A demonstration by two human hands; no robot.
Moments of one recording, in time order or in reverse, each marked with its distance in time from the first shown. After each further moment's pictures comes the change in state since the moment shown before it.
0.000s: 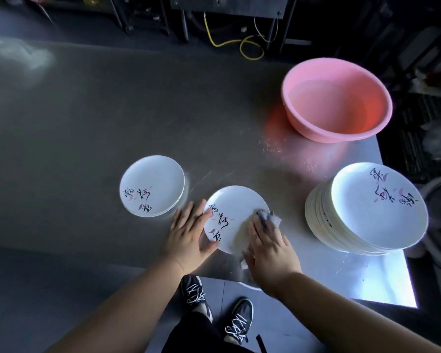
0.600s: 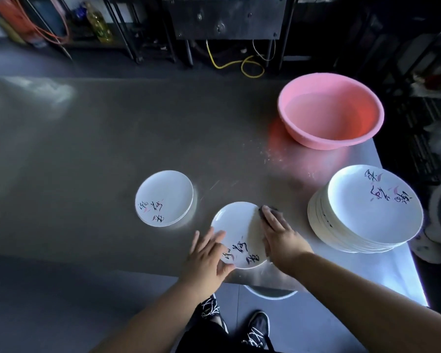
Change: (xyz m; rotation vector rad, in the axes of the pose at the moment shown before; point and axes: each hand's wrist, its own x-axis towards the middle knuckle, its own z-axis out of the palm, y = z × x) left_hand -0.031 0.034 -0.005 -0.073 0.088 0.117; right_hand 0.023 0.031 -0.018 0.184 0.018 0.031
